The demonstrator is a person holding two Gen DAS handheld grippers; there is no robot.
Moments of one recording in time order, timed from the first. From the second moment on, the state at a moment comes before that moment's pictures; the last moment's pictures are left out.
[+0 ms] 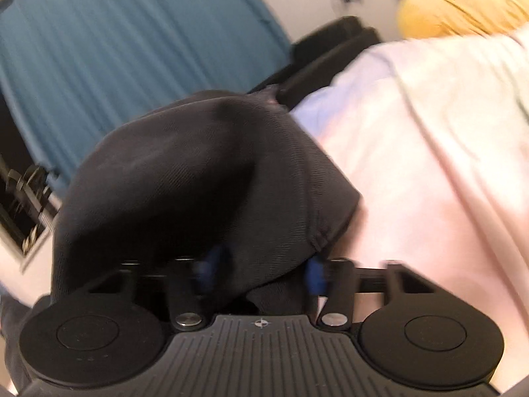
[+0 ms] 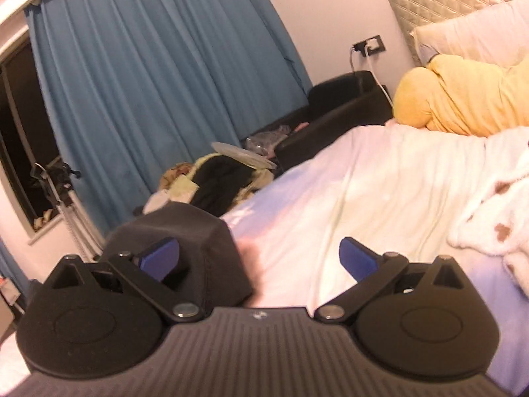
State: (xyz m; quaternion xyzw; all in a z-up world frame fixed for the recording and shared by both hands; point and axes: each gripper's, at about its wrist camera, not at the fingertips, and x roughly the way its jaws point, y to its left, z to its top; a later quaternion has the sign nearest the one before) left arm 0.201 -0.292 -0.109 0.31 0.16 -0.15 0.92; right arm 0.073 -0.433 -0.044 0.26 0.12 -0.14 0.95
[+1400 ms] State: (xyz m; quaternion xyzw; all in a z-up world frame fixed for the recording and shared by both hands) left arm 0.138 0.023 -0.081 -0.12 0.37 -0.11 0.91; right arm 0.208 -0.429 -0.106 0.48 0.34 0.05 0.80
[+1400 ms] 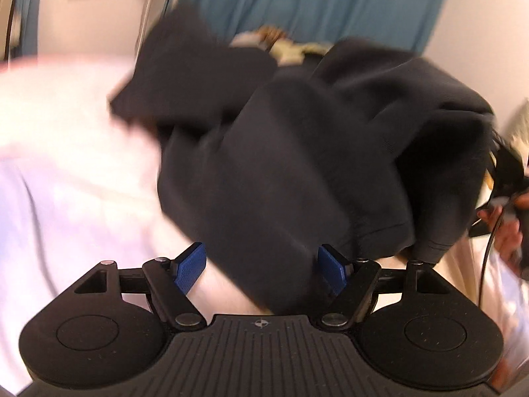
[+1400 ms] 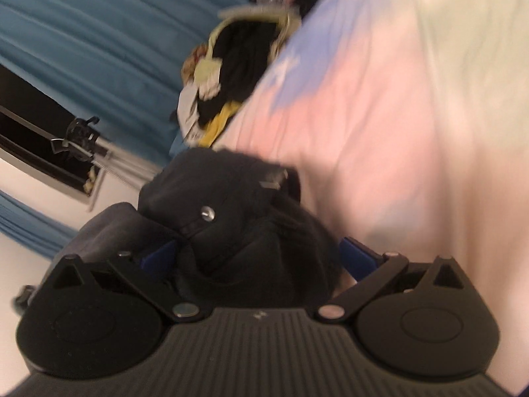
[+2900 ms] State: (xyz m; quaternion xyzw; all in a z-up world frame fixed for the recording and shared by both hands) left arm 0.040 0.234 -0.043 -0.53 0.16 0.12 0.82; right arm 0.133 -0.474 -0.014 0.36 0.17 -0.14 0.91
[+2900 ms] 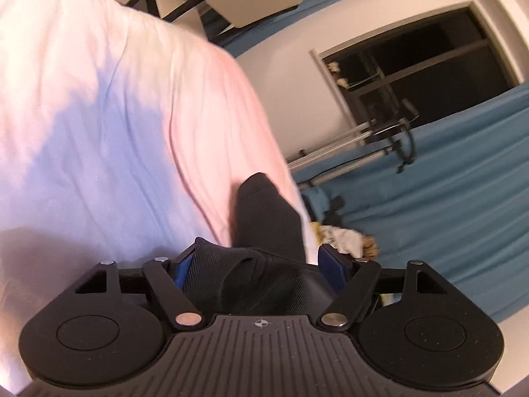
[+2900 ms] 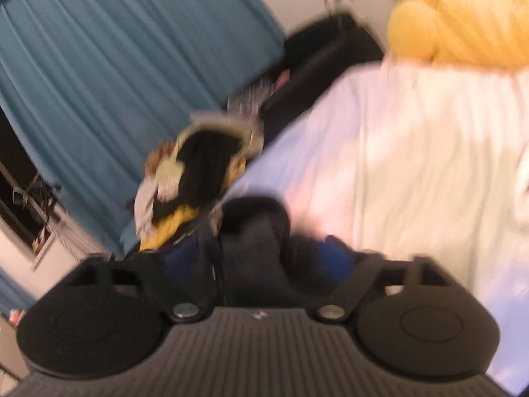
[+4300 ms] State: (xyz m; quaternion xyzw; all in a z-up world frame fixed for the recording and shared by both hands) left arm 0.072 0.021 -0.043 0.09 0.31 0.08 0.94; right arm 0.156 -0.450 -0.027 0.33 0.26 -0.15 0.90
